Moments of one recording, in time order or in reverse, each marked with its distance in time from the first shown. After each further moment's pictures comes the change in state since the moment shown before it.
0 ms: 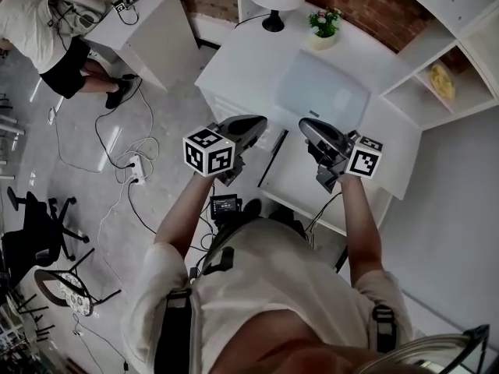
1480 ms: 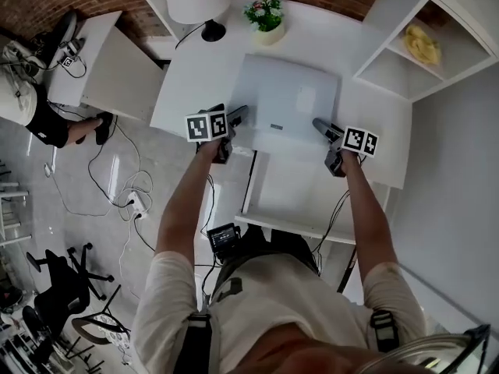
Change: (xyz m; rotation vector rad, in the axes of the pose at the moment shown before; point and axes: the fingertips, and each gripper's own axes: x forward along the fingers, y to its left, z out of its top) left arm 0.183 0.178 -0.079 -0.174 0.328 0.329; right arm -0.212 -0.323 -0.061 0.407 -0.055 -0.755
